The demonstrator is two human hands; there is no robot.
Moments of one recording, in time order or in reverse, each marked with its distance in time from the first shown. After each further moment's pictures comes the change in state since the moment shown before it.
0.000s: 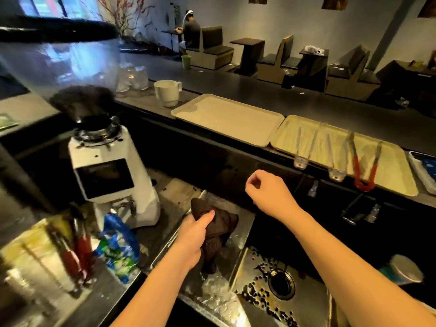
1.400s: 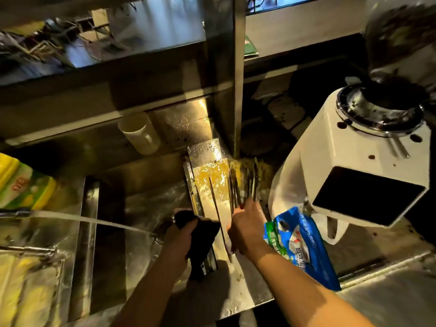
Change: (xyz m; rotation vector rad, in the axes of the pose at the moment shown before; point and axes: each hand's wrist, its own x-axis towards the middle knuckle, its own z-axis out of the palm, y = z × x) left_hand 0.009 -0.001 -0.429 -0.323 0.949 -0.145; right_hand 0.009 -0.232 0.500 -0.572 -0.671 -0.586
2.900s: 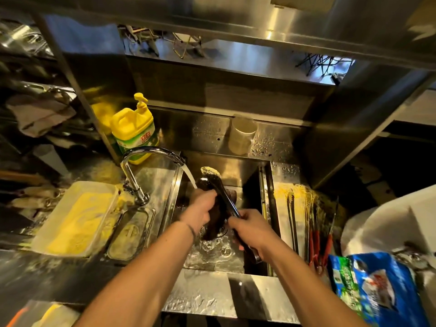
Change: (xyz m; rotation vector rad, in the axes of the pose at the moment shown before) left_hand 0.048 0.066 -0.199 -0.374 0.024 0.073; right_hand -0.109 -0.242 -0.053 0.919 -0.411 -0.126
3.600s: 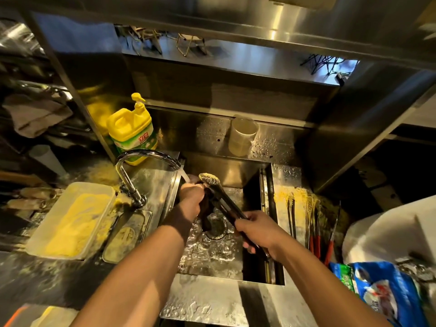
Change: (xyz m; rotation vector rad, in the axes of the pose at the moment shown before) left_hand 0.039 0.015 -0.001 -0.008 0.194 0.031; right_hand 0.016 -0.001 -0.035 -0.037 -0.100 0.108
